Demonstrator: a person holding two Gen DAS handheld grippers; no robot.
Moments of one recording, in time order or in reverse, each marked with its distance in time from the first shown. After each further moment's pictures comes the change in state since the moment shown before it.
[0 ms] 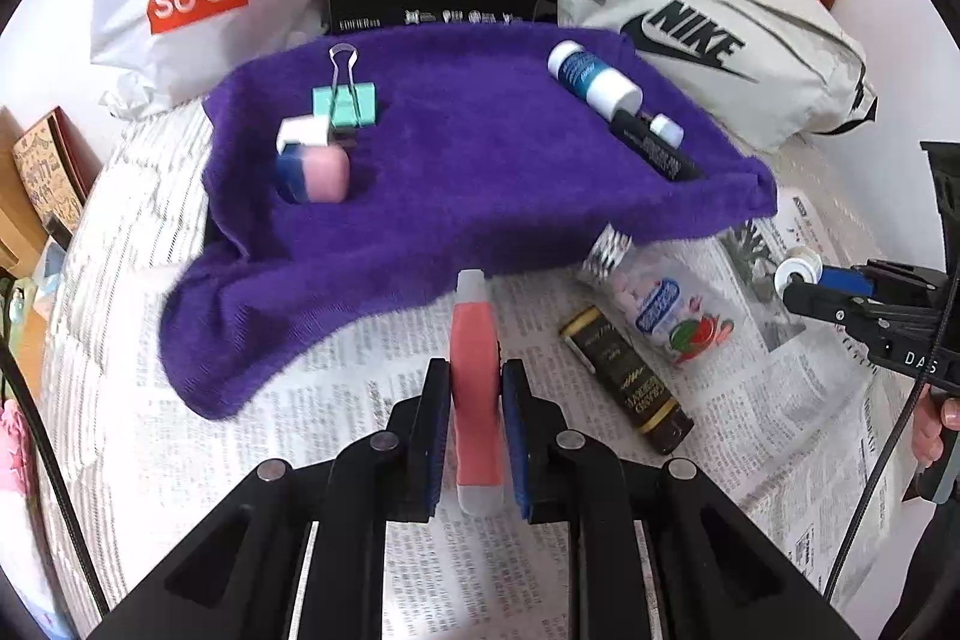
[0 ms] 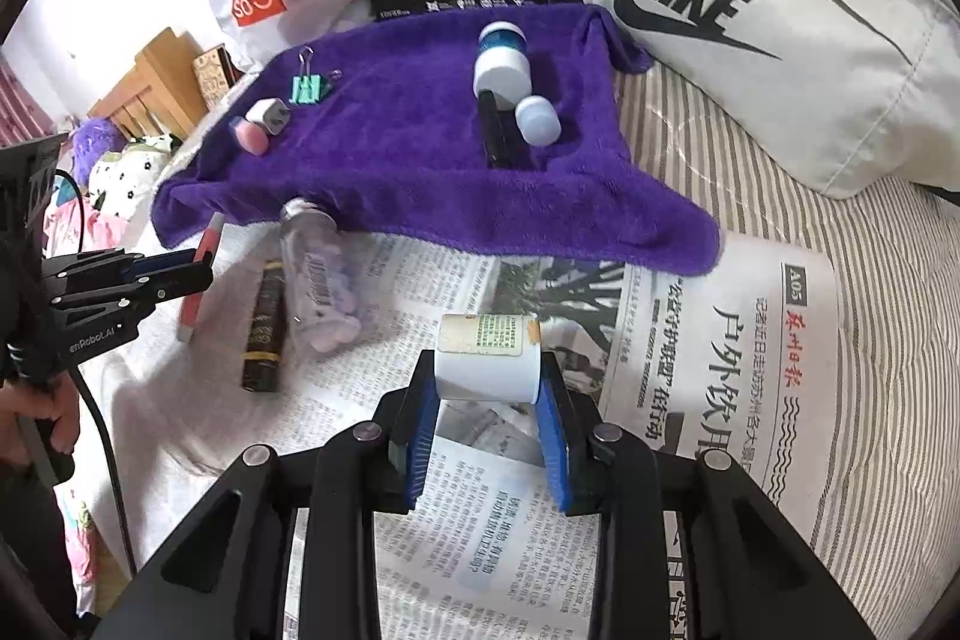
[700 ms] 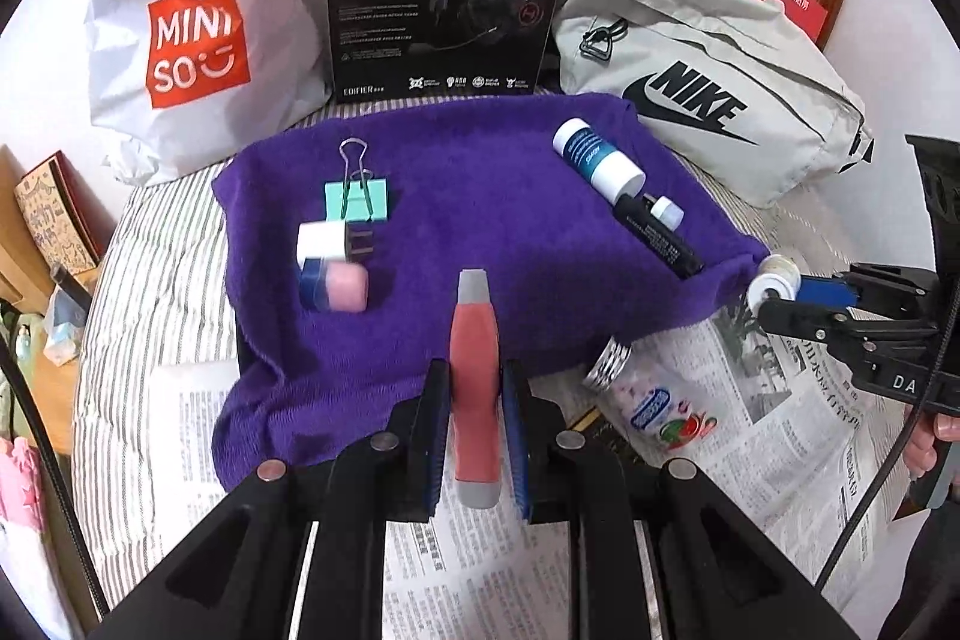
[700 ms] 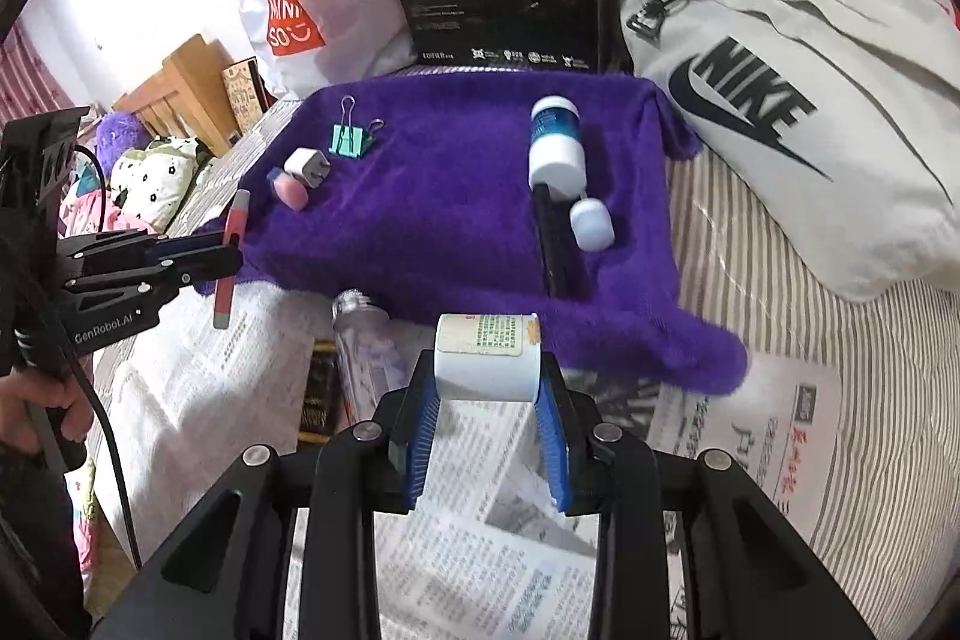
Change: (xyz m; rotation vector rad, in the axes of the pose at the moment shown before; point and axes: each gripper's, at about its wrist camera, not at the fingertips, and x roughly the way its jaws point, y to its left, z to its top) left arm -0.014 0.008 0.046 0.014 -0.054 -0.004; right arm -0.006 0.023 0.053 -0.066 -0.029 0.029
